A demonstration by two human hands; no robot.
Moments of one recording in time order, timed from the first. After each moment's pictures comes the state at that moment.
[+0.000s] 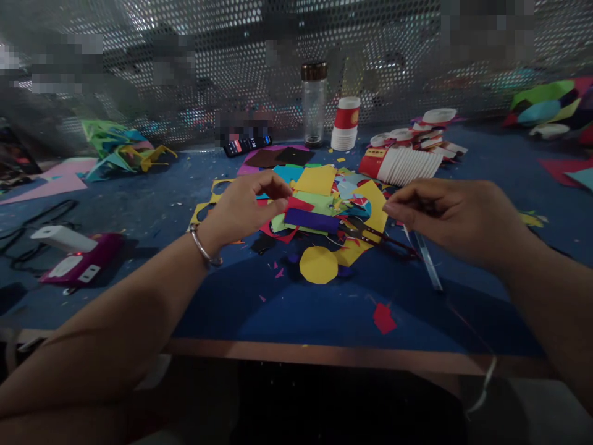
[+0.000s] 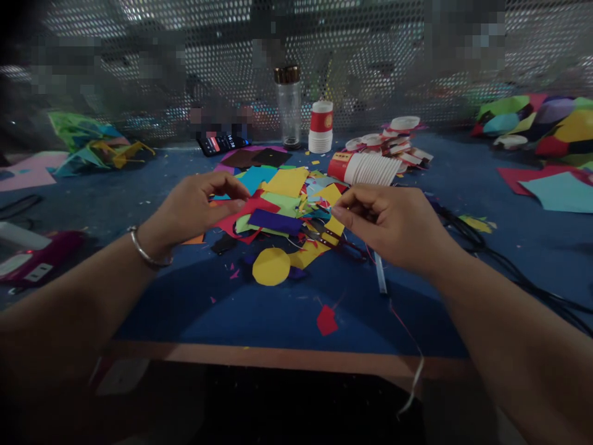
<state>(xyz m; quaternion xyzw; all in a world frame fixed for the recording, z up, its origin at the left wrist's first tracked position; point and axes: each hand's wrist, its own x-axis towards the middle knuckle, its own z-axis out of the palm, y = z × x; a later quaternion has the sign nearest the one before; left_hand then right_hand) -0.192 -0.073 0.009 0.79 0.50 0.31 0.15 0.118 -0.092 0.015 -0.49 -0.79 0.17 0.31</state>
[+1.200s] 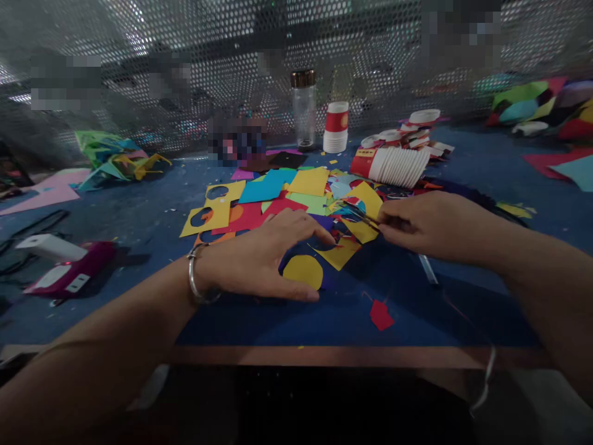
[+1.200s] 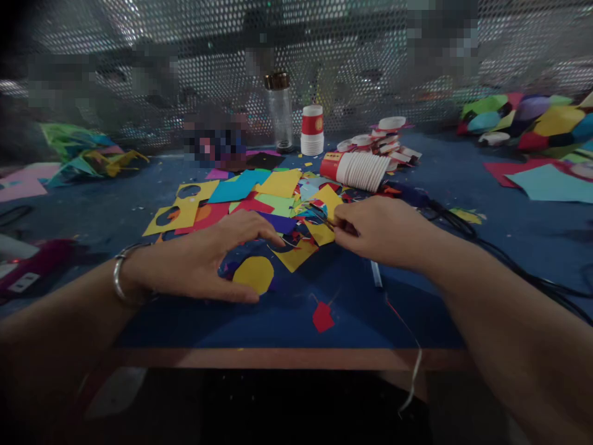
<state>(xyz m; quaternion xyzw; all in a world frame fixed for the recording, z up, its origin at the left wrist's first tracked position) -0.170 -0.113 0.014 0.92 0.31 0.11 0.21 0.128 -0.080 0.003 -0.49 -0.87 0.03 0.06</state>
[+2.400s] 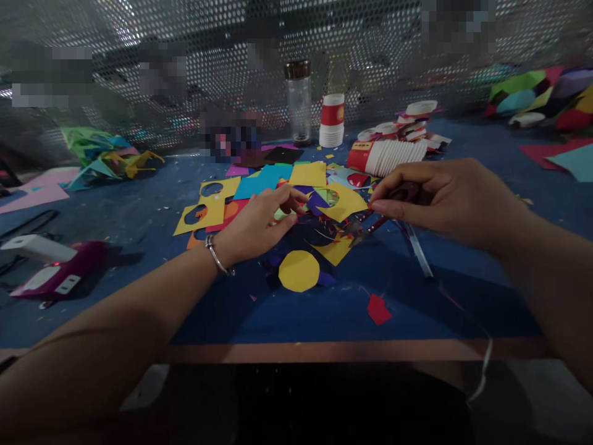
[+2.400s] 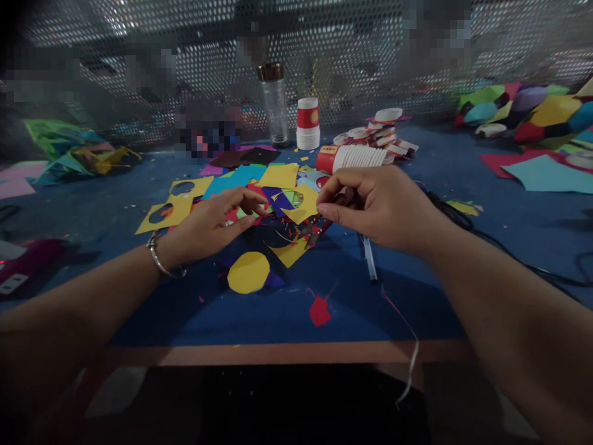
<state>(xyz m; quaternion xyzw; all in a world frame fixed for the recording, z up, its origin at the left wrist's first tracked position) -0.169 -0.078 -0.020 0.85 0.42 0.27 0.19 0.118 -0.090 0.015 -0.41 -0.80 0.24 0.36</state>
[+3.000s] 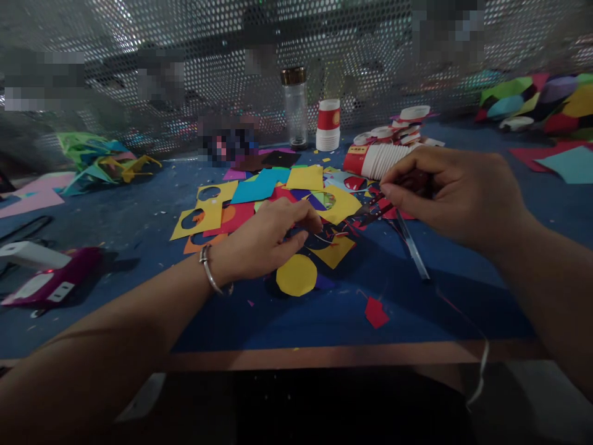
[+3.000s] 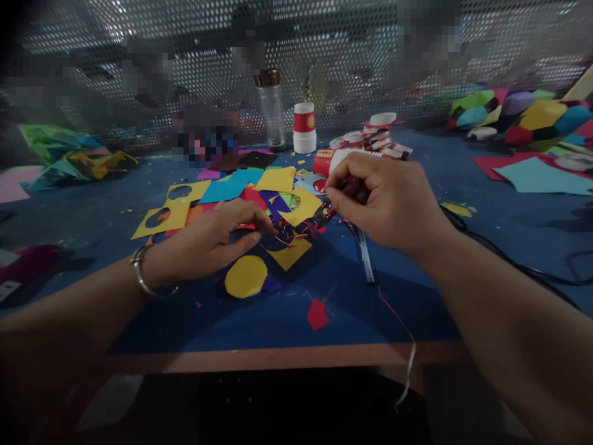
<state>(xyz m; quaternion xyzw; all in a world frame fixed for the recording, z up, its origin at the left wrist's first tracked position) -0.153 -0.100 0.001 0.89 0.37 0.19 0.17 0.121 -0.095 0.016 -0.44 -0.80 0.06 0.41</state>
